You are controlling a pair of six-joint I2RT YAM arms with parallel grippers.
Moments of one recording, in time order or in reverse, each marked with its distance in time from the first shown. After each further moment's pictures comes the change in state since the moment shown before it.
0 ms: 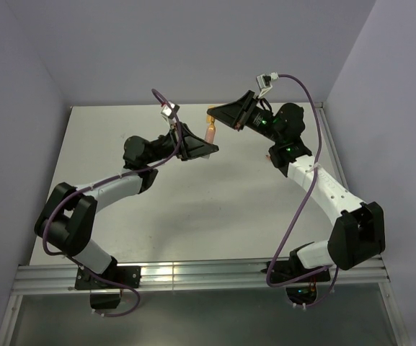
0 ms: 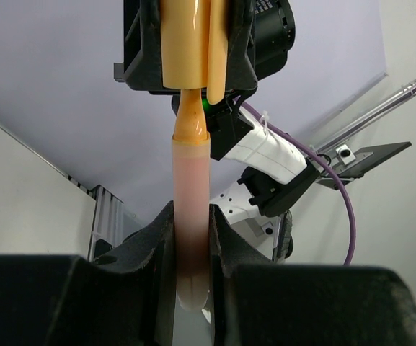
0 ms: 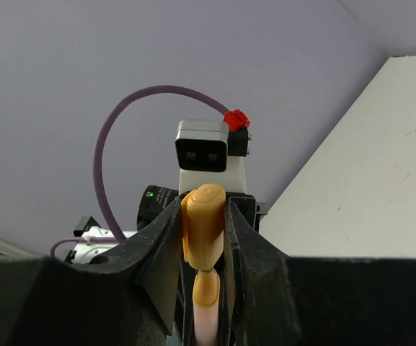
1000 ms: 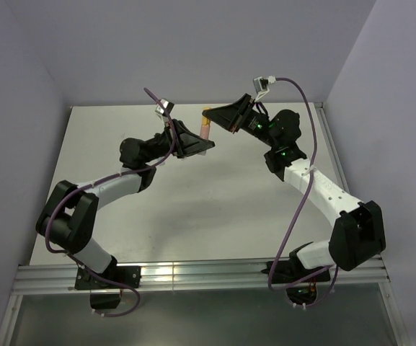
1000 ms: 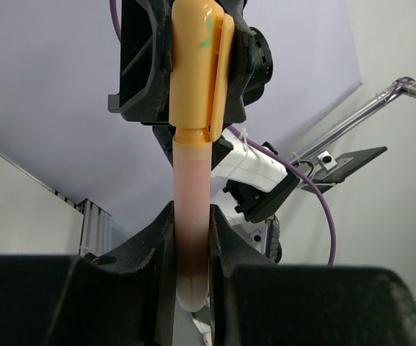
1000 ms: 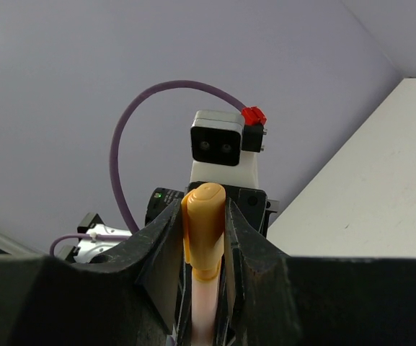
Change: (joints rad) left arm 0.031 0.023 -0.002 0.121 -0.008 -0.097; right arm 0.055 -0.004 -0.042 0.108 0.048 -0.007
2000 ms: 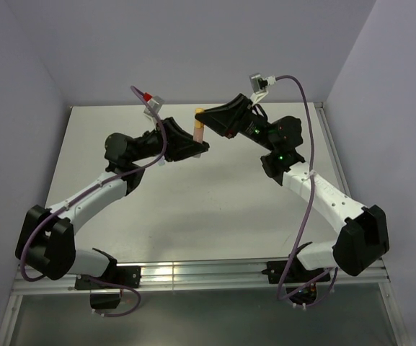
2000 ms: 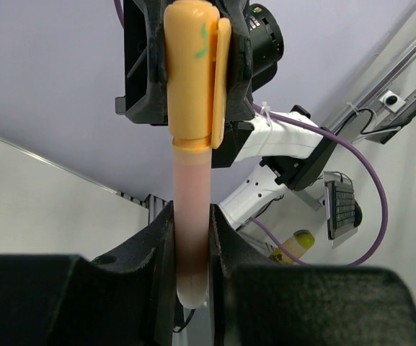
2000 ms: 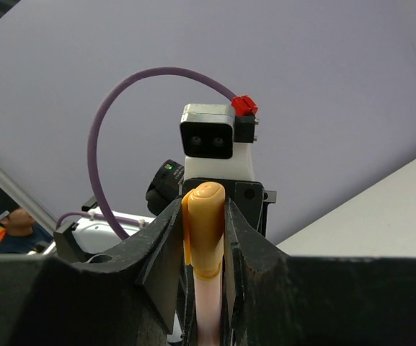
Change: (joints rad) left arm 0.015 -0.209 0.018 -0.274 0.079 0.374; right arm 0.089 -0.032 0.008 0.147 -0.021 -0.088
